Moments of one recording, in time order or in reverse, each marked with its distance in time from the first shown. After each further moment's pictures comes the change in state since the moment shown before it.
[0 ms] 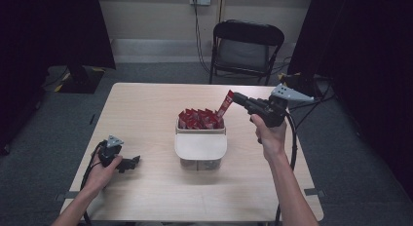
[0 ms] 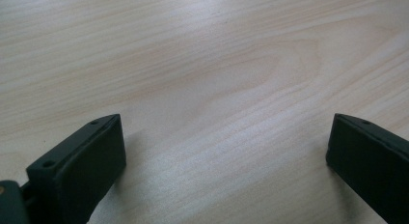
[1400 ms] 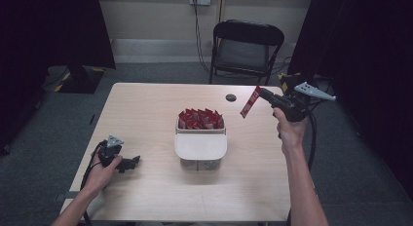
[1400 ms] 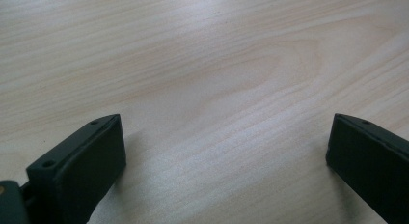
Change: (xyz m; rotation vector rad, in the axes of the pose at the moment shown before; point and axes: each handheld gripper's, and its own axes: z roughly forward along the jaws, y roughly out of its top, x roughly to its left) left arm 0.000 0.000 0.000 0.000 0.000 0.002; right arm -0.061 -0.005 -0.033 0.023 -0.220 0.040
